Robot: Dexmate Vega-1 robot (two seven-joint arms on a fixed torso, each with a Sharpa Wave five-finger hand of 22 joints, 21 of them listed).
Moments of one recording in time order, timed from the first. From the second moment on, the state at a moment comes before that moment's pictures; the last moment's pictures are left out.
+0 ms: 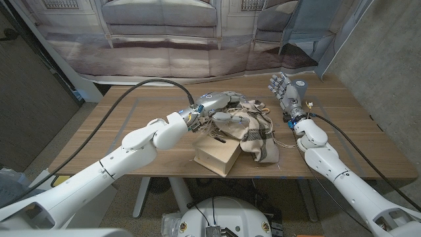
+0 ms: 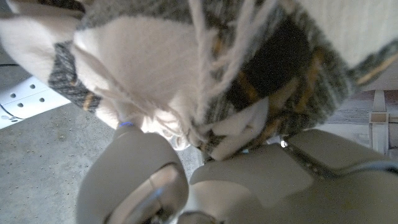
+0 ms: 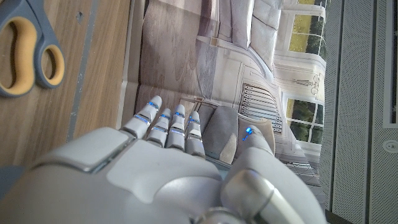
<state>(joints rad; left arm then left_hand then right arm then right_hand) 0.89 0.79 0.59 -2.06 0.64 -0.08 0.01 0.56 -0.11 -0.07 0.17 0.38 0.41 -0.12 0.21 0.21 0.27 -0.07 0.19 0.26 0.21 0.04 0.18 0.23 0.33 0.22 0.21 0.19 -0.93 -0.50 -0.33 -1.41 0.69 0.40 0.04 0.17 0.02 0.28 -0.09 0.23 0.25 0.03 0.20 0.19 0.25 0.08 0.23 0.19 0.13 0.03 0.19 0.18 0.21 -0.01 0.21 0.18</state>
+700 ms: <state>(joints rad) 0.92 0.80 0.58 -2.11 0.64 -0.04 0.00 0.53 -0.11 -0.10 0.16 0.39 0.37 -0.11 0.20 0.21 0.24 -0.07 0.19 0.26 0.18 0.05 0.18 0.22 0.31 0.21 0.20 0.19 -0.93 -0.50 -0.33 -1.42 0.68 0.41 0.04 0.17 0.03 0.28 -0.09 0.23 0.25 0.03 0.20 0.19 0.25 0.08 0.23 0.19 0.13 0.03 0.19 0.18 0.21 -0.01 0.21 0.18</state>
